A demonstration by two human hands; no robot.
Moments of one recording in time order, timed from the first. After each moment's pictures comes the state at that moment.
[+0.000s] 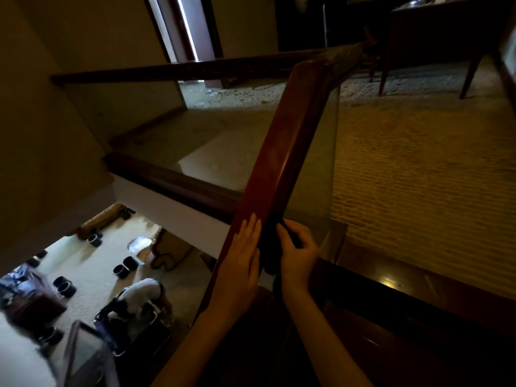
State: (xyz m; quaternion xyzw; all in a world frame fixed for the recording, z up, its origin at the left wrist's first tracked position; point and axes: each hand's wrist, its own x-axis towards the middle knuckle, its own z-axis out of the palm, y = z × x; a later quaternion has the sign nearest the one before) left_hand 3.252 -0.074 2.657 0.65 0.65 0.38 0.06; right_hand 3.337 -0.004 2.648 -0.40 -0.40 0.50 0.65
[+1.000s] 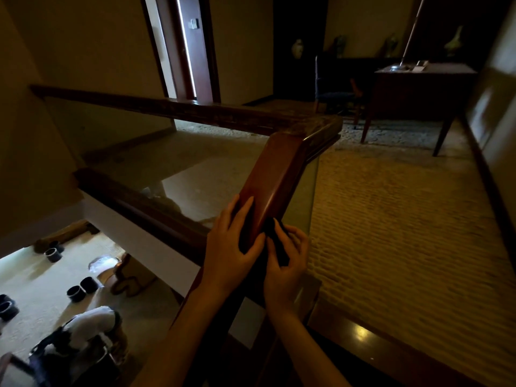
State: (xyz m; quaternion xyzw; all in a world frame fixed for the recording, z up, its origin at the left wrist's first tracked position) left_hand 3.256 0.094 2.748 0.62 0.65 0.45 -0.03; right_hand 3.351 0.122 2.709 -0.33 -0.55 0.30 0.70
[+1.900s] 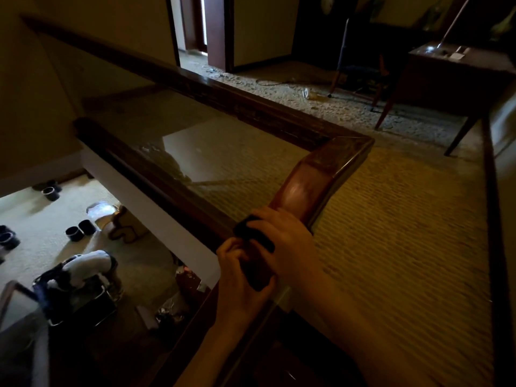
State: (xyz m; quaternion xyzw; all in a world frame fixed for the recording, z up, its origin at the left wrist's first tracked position) left_hand 3.271 0.088 2.748 0.48 0.63 0.61 0.03; right_hand 3.352 0.183 2.823 -0.21 -0.91 0.03 0.35
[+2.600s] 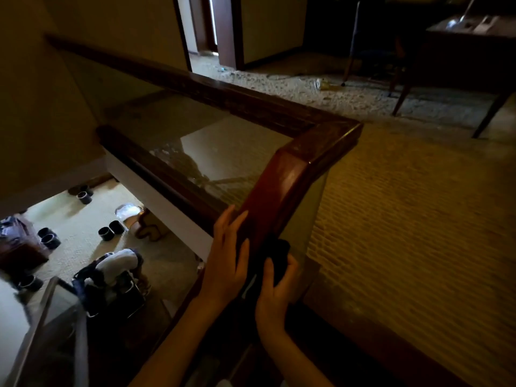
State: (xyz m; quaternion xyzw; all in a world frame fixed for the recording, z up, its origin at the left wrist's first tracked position) left_hand 3.274 0.100 2.768 0.56 0.65 0.51 -0.02; right_hand 3.370 0.110 2.734 -0.43 -0.54 0.45 0.56
